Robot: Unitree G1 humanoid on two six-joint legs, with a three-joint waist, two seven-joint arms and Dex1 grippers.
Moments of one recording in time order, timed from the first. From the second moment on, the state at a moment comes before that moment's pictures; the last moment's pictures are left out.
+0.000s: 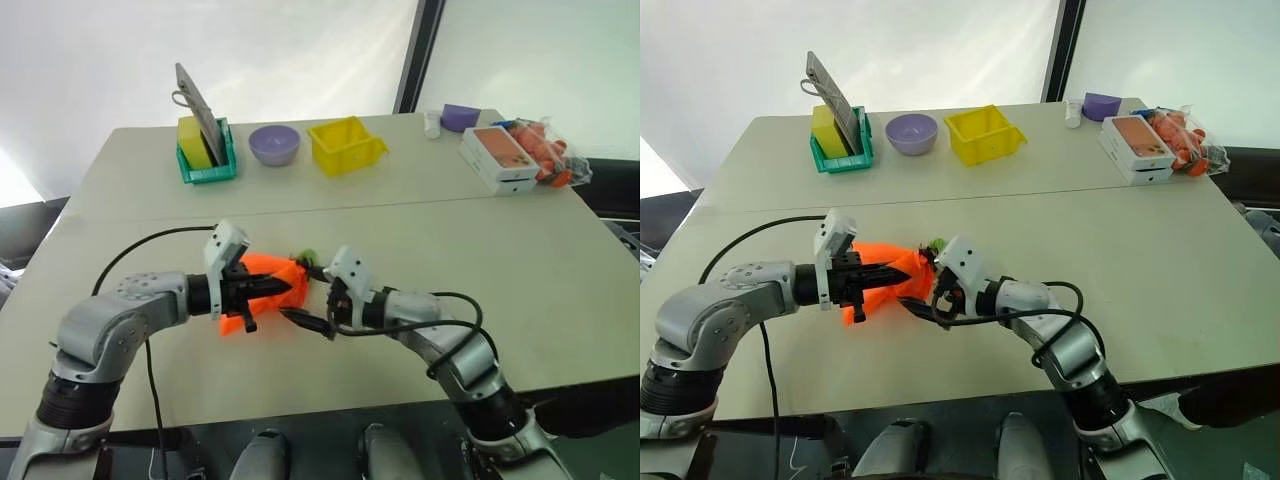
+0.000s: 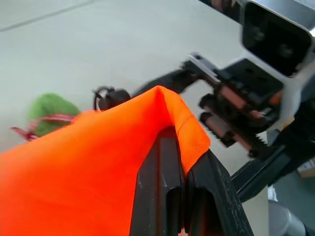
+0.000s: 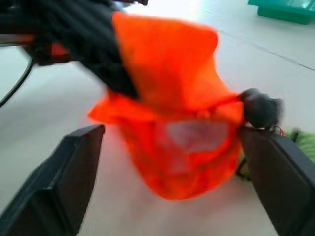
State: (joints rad) left arm -0.34 0.66 0.07 -0.35 -0.78 0.95 -0.79; right arm -0.31 -0.34 0.32 -0.38 0.32 0.66 0.68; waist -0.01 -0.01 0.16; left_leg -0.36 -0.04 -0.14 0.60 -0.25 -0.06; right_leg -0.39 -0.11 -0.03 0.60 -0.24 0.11
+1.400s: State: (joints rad) left arm -0.11 0.82 0.18 -0.27 -0.67 0.75 -0.97; right arm -0.59 -0.09 0.21 0.31 0.15 0.52 0.45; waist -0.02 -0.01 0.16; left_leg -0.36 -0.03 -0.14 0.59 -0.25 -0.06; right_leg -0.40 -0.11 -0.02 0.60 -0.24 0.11
